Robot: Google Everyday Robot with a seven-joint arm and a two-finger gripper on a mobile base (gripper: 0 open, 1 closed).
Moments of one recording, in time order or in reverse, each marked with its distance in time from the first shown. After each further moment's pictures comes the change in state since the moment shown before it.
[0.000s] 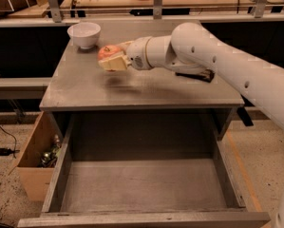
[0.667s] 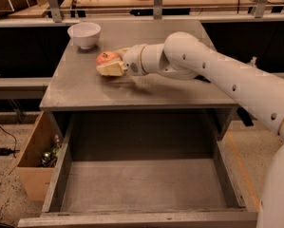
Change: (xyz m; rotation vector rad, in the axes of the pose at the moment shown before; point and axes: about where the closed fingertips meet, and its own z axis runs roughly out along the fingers) arm 0.025 -0.007 0.025 0.009 0.010 0.029
